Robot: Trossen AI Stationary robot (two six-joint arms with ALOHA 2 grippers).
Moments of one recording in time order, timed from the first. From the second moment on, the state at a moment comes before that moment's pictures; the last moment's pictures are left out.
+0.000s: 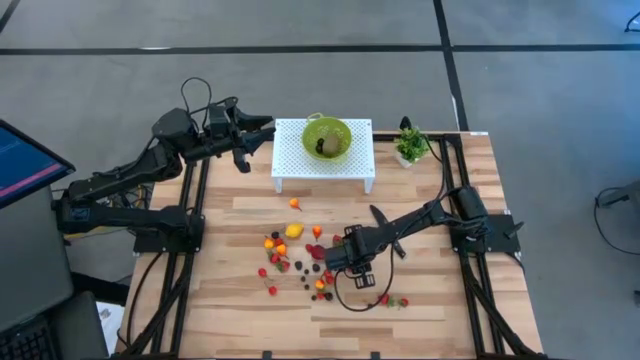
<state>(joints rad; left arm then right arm) 0.44 0.95 0.98 0.14 0.13 -0.11 0.26 2.07 1.42 -0.93 0.10 0.07</state>
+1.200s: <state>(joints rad) 0.44 0.95 0.98 0.14 0.13 -0.11 -0.17 1.52 1.42 -0.38 0.11 -0.04</state>
